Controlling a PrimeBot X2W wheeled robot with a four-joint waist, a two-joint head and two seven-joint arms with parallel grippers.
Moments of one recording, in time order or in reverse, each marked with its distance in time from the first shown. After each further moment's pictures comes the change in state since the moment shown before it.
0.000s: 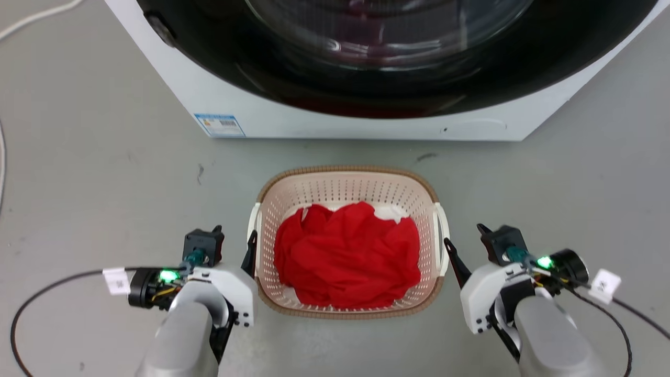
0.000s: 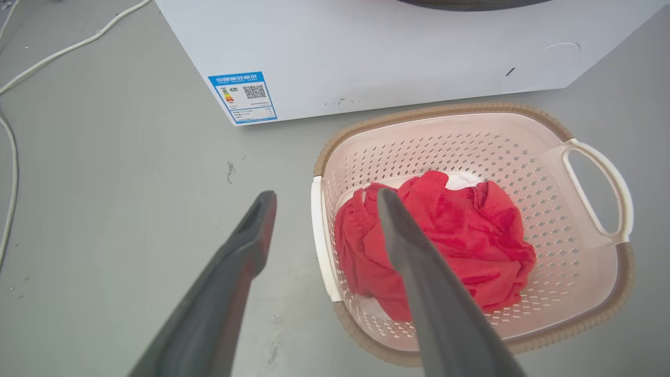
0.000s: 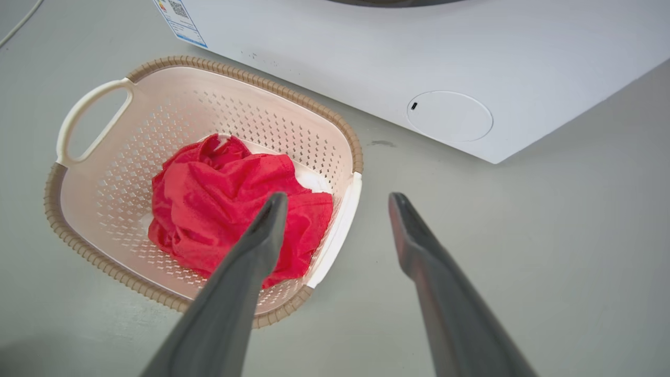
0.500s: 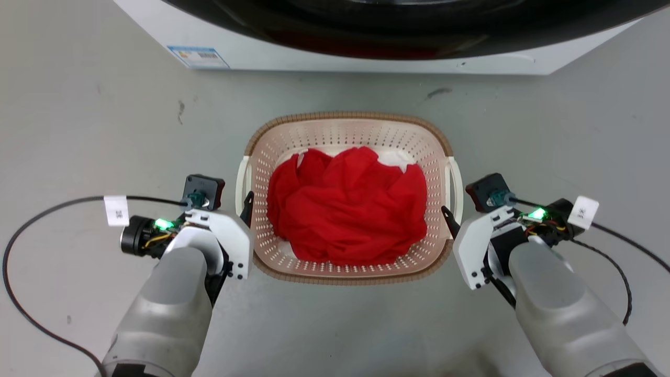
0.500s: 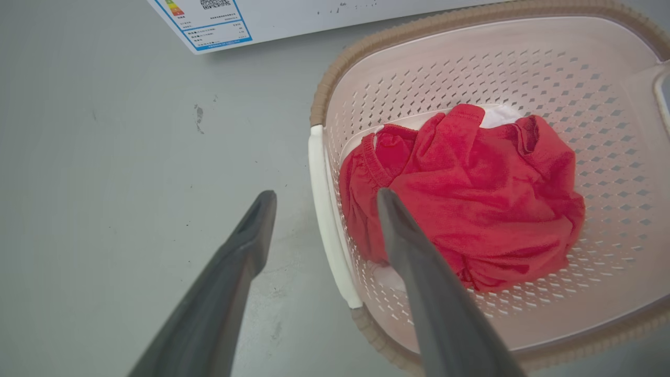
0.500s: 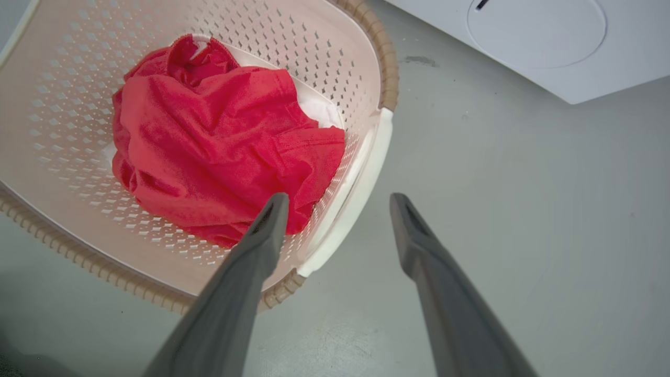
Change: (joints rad) left arm -0.283 0.017 -0.064 0.300 -0.001 -0.026 0.014; right arm -0.242 0.000 0.095 0.207 0.032 0.000 0.122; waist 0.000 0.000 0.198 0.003
